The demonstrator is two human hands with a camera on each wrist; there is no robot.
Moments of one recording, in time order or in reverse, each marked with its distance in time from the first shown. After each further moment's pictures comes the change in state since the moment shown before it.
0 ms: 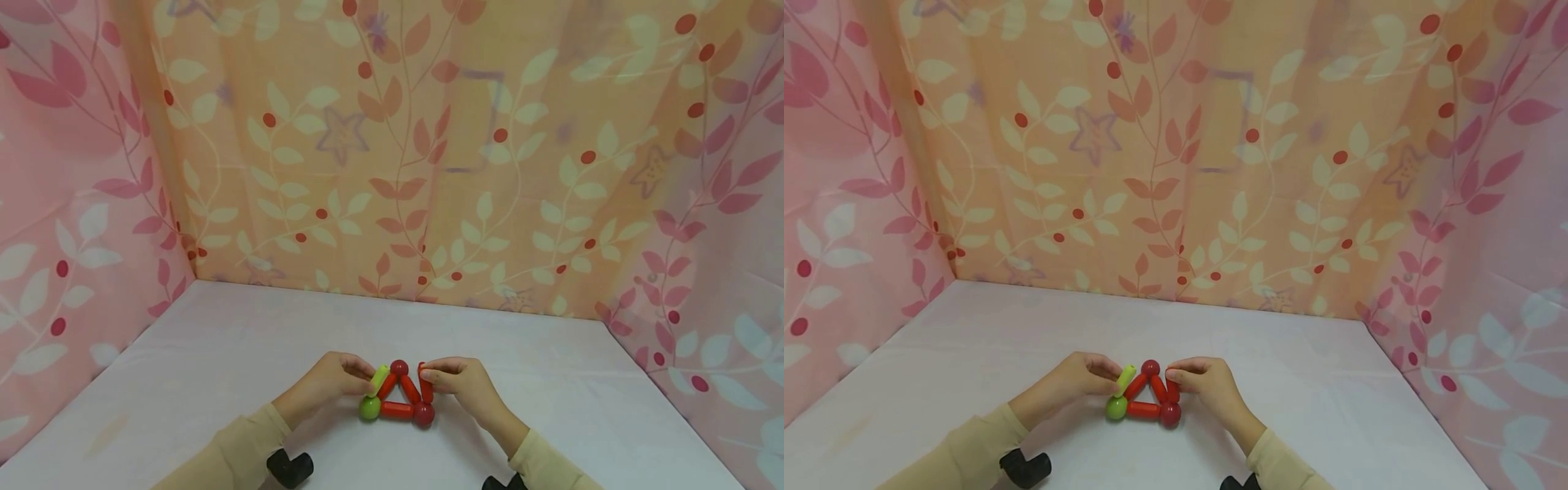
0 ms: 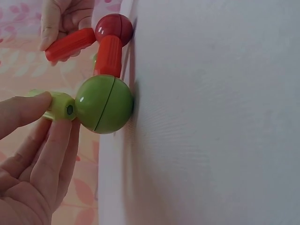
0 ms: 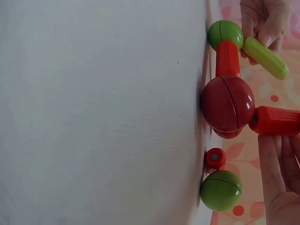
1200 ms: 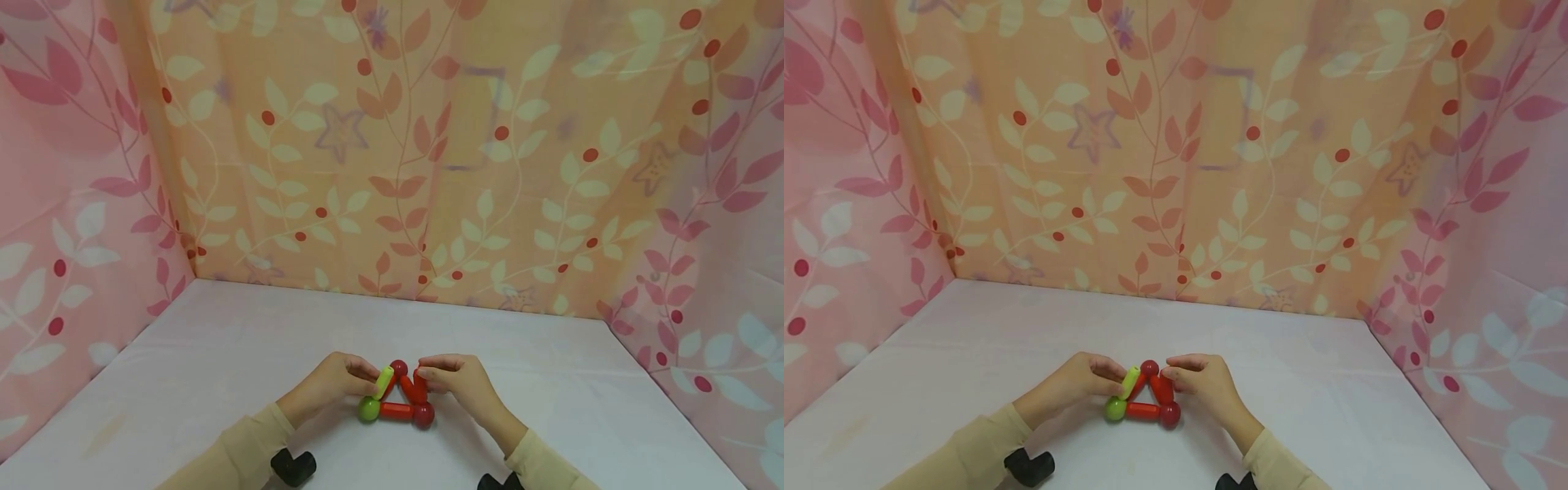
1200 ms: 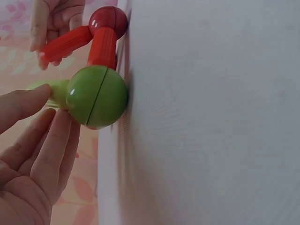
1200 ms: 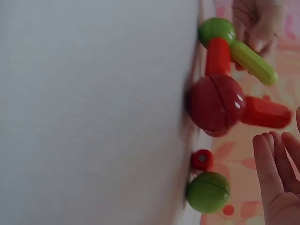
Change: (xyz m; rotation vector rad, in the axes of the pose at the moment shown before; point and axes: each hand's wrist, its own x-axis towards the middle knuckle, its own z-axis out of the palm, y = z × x) left_hand 0.007 -0.003 0.002 0.029 -0.048 -0.012; right_hand 0.004 -0.003 -0.001 0.025 -0.013 -0.009
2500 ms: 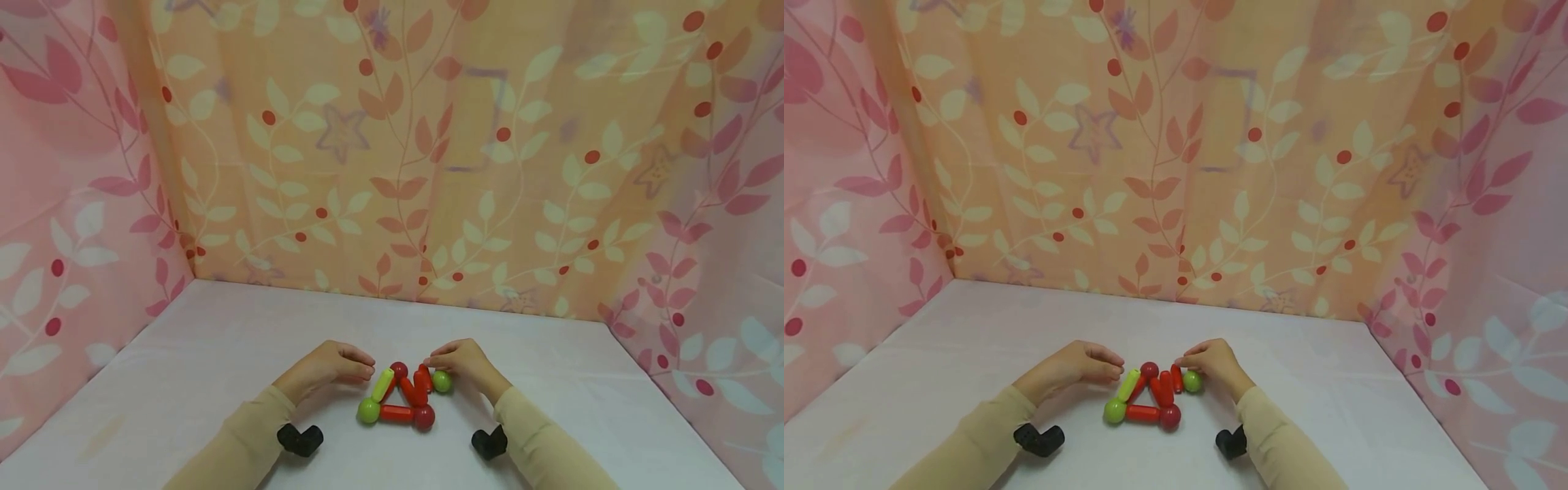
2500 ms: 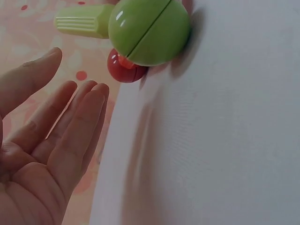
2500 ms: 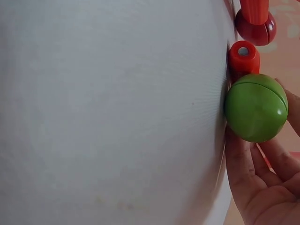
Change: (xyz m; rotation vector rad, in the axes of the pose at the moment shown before) left_hand 0.025 -0.008 -0.023 -0.204 -0.066 -0.049; right_hand 0.061 0.024 -0.015 -0.294 0.043 0.197
